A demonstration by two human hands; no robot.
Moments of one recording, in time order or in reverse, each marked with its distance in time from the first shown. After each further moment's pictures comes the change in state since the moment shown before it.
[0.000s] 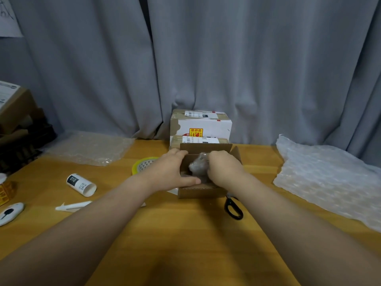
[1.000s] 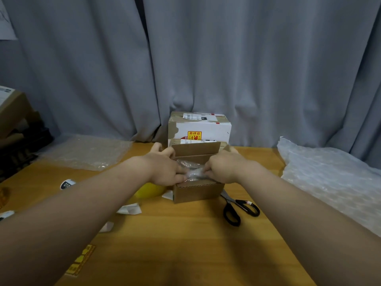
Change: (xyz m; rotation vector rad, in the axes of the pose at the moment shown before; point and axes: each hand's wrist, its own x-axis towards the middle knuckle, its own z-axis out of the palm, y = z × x) left_hand 0.034 -0.005 -0.019 0.605 -0.371 0.049; right_hand 0.037 0.031 -0.006 -0.305 -0.145 -0.286
